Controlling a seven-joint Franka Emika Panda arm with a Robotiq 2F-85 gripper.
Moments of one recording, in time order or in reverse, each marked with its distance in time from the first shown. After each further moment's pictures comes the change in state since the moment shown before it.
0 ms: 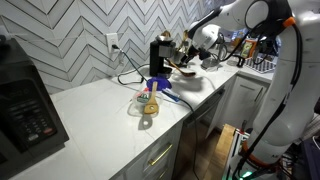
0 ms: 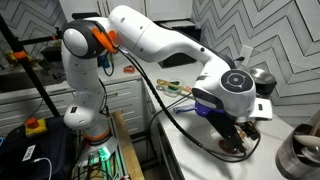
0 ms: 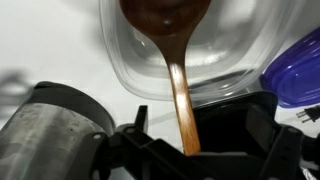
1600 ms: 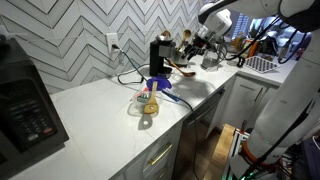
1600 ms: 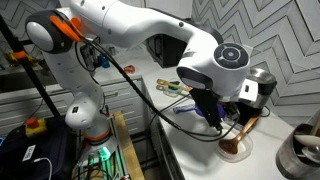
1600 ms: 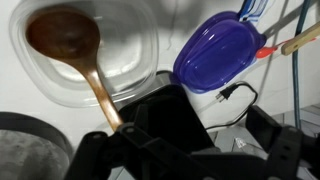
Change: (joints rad) arm 0.061 -0.246 -0.067 -0.081 -0.076 -0.307 0.227
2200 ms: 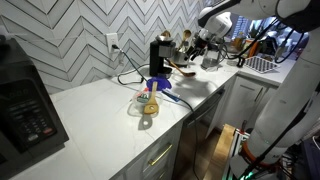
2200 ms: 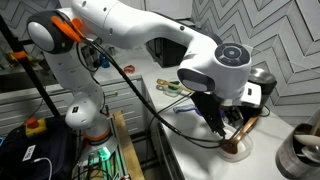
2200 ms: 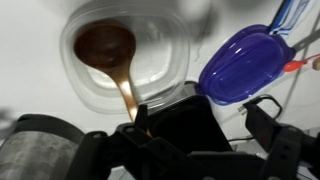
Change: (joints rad) arm 0.001 0.014 -0.021 0.001 -0.099 0.031 0.021
